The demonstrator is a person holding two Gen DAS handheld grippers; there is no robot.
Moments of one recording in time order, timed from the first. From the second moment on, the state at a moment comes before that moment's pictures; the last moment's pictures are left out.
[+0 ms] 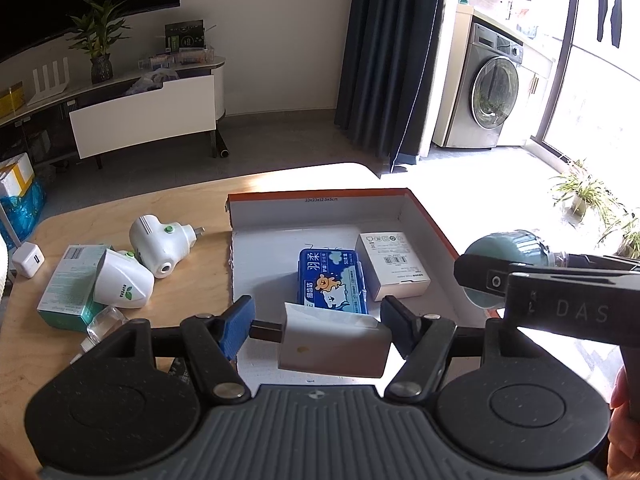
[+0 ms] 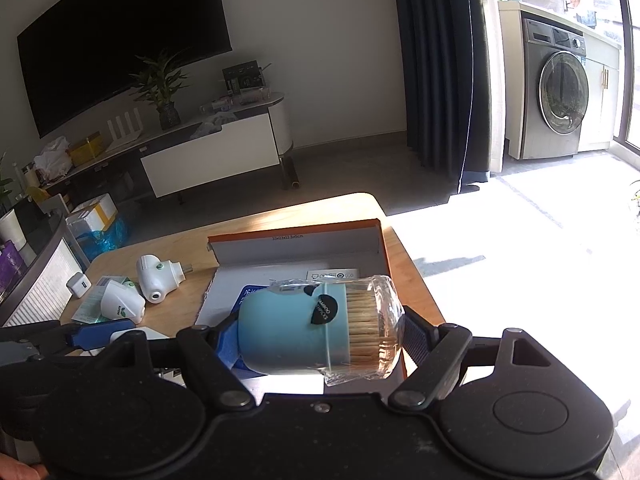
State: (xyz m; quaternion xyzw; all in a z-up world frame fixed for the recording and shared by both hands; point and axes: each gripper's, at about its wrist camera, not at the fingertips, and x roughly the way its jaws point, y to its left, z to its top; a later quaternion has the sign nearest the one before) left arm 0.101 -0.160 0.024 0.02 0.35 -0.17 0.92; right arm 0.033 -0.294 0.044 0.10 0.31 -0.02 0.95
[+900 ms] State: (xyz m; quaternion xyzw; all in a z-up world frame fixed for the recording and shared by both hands) left arm 0.138 -0.171 0.024 0.03 0.35 -0.18 0.92; right arm 0.080 -0.296 0.041 0.09 0.32 -0.01 0.94
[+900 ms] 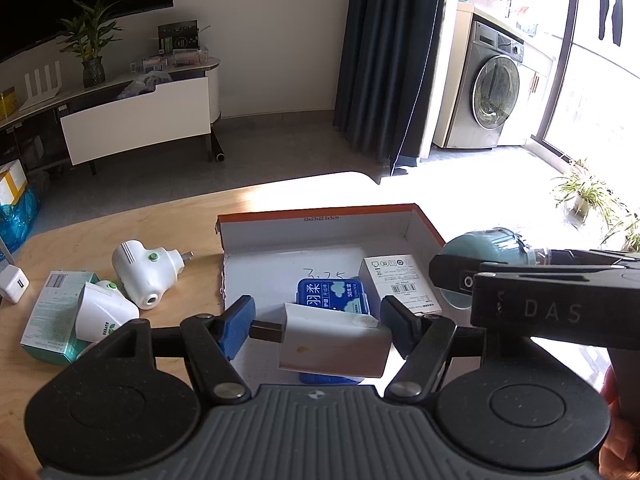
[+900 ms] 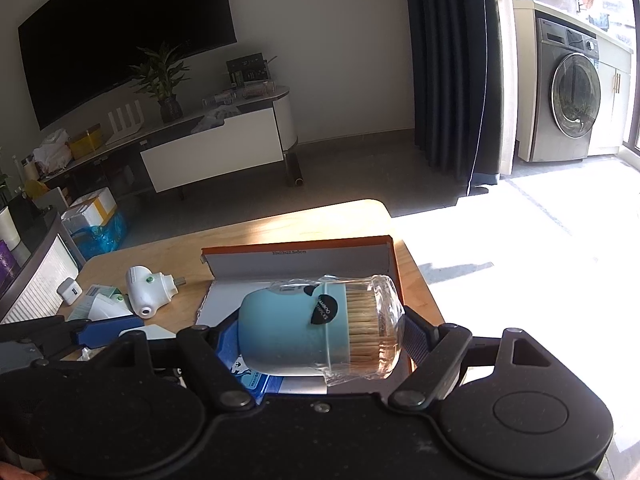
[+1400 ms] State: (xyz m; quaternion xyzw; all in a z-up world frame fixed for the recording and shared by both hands) left arm 0.177 -0.172 0.015 0.01 0.36 -0.16 0.92; right arm 0.138 -0.301 0.031 0.09 0.33 -0.01 0.94
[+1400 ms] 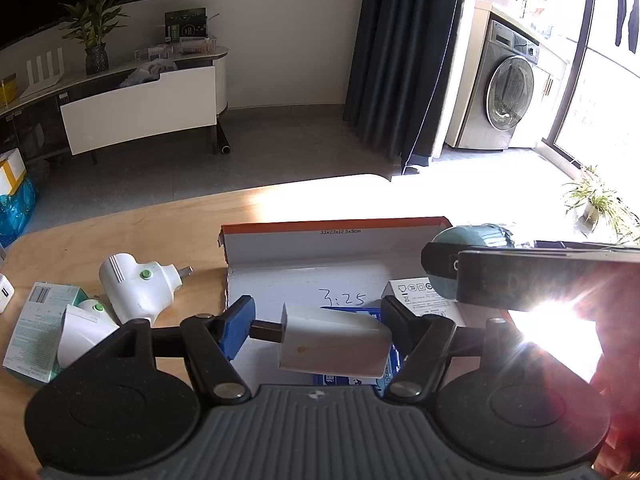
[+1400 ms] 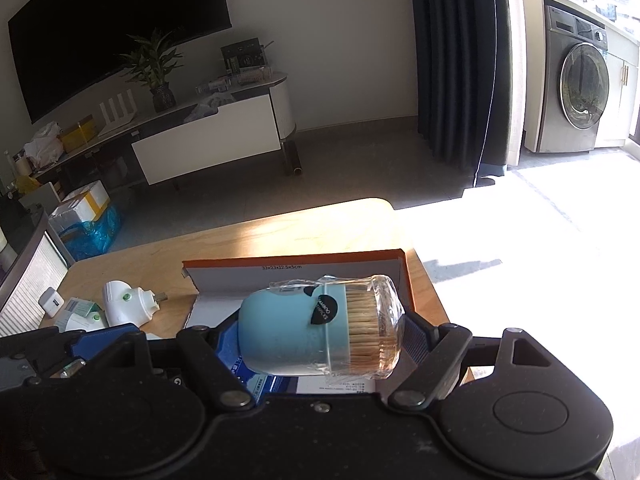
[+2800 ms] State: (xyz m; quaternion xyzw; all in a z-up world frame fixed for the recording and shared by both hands) left arm 0.147 -0.119 0.048 -0.01 0.35 -0.09 0.93; right arm 0.070 -0.280 0.058 0.09 0.28 0.01 0.96
